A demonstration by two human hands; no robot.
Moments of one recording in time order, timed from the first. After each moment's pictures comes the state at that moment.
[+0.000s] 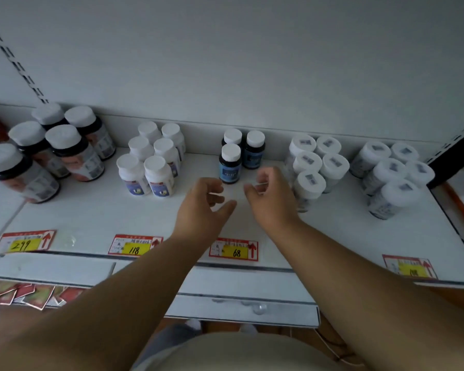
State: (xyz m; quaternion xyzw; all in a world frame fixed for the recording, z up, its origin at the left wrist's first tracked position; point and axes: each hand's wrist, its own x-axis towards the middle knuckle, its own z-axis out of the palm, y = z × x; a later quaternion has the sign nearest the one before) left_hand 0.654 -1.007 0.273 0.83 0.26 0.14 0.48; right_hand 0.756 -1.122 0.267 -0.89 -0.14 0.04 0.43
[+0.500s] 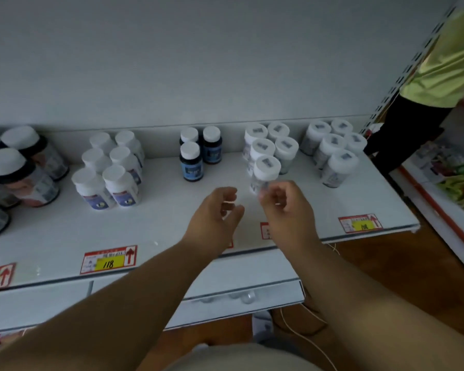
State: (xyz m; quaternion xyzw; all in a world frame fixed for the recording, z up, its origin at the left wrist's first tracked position) left_hand 0.653 -1.062 0.277 0.83 0.13 0.03 0.54; right_hand 0.698 -1.212 0.289 -0.86 -0.05 -0.03 0.51
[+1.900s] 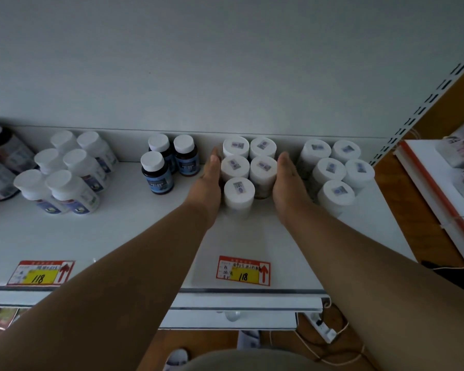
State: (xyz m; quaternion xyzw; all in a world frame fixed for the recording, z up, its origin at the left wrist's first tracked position) left_hand 0.810 -1.100 0.254 0.56 0.27 0.07 0.78; right_hand 0.871 -1.237 0.274 -0.76 0.01 0.15 0.64
